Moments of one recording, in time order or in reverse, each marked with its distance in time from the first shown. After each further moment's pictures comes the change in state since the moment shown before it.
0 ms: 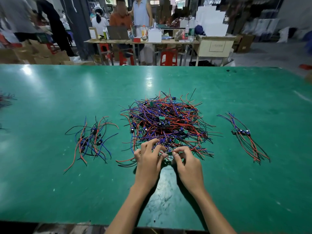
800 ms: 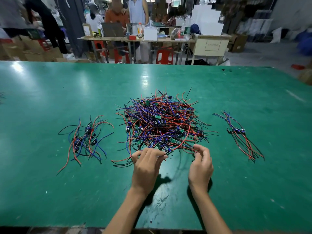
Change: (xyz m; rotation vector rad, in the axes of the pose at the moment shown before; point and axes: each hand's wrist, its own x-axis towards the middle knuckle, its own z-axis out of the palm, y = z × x) left_hand -0.011 0.004 0.001 -0.169 0.428 0.322; right_hand 0.000 0.000 -0.009 0.259 0.490 0.237
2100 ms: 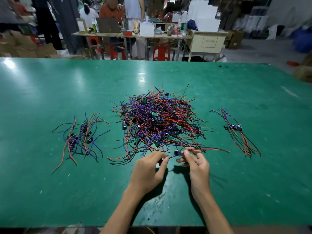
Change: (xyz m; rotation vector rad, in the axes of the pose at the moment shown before) left_hand 0.002 0.008 -0.006 -0.129 -0.412 -0.129; right_hand -0.007 0.003 -0.019 0.485 -0.355 0.224
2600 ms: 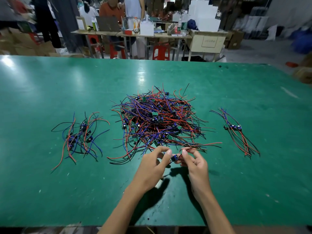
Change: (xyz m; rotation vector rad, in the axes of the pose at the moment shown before) left_hand 0.011 0.013 -0.001 -0.550 -0.209 -0.480; right_hand 0.001 0.000 -0.002 0.008 -0.099 0.041
